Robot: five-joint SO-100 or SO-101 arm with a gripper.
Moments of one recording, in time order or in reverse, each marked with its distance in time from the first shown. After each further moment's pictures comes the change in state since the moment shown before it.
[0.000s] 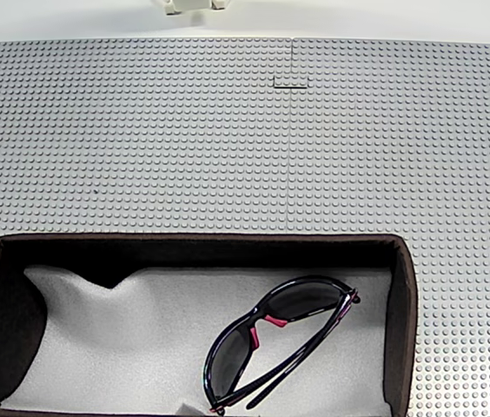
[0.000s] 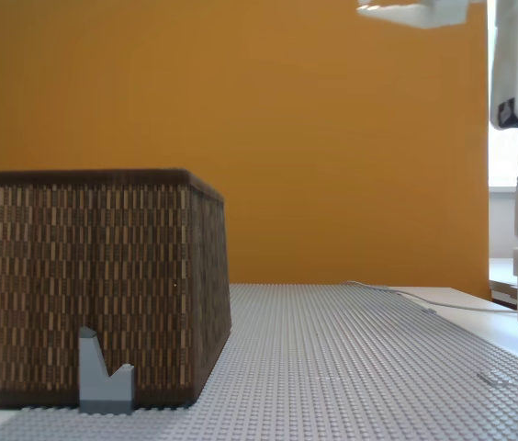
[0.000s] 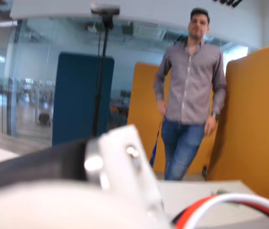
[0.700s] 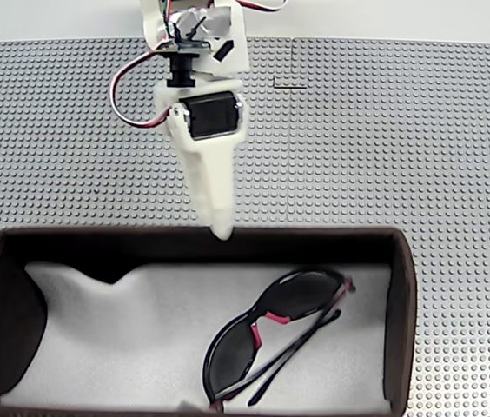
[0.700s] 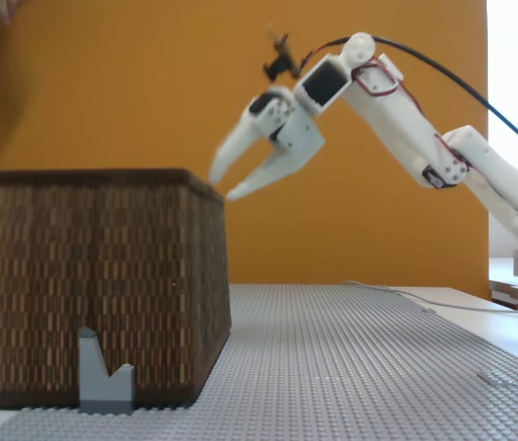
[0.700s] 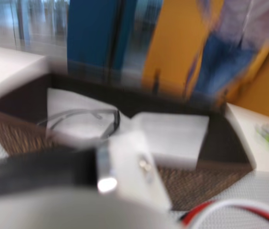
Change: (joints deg) arm -2.9 -50.4 -2.8 -10.3 2.9
